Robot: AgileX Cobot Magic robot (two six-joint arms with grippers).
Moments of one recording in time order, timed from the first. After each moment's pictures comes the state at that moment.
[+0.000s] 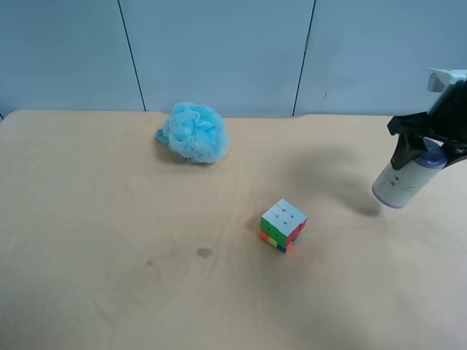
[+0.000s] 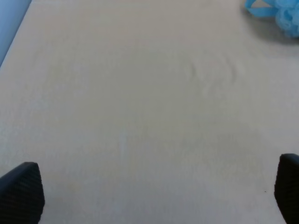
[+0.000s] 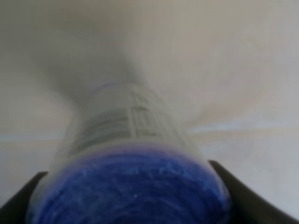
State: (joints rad) left arm 0.06 0.00 -0.50 0.02 1.05 -0.03; right arm -0.10 1.62 -1.09 0.14 0.92 -0.09
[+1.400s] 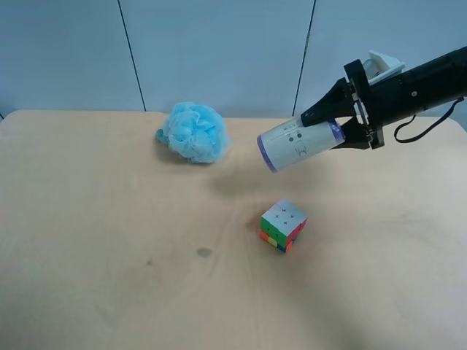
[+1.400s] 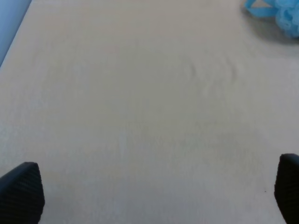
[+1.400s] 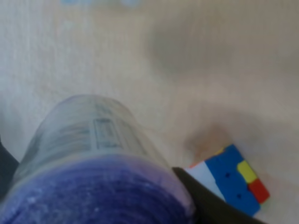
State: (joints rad) left arm 0.06 0.00 -0.50 0.02 1.05 -0.03; right arm -0.10 1.80 -1.11 1.14 1.19 -0.74
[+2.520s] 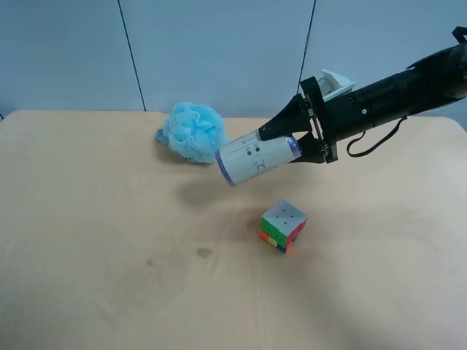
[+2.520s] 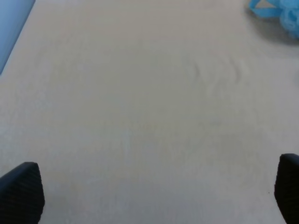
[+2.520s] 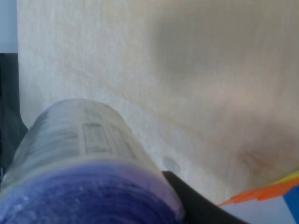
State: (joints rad) left arm 0.06 0.00 -0.50 0.03 1.05 -0.03; right arm 0.06 1.91 -1.11 1.27 1.19 -0.82
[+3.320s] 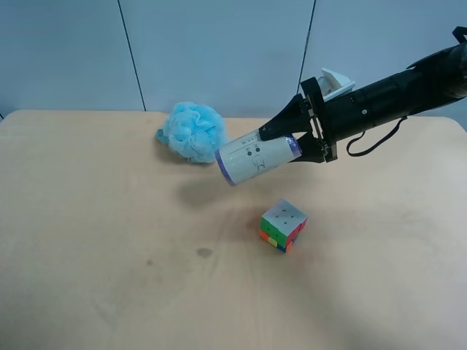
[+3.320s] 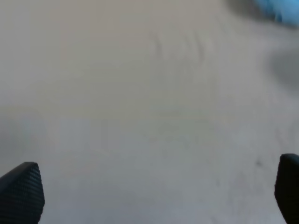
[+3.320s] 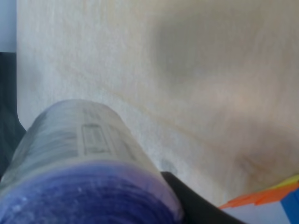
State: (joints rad) left arm 0.06 0.63 -0.65 -0.17 0.90 0.04; right arm 0.06 1.91 -1.11 1.27 1.19 -0.84
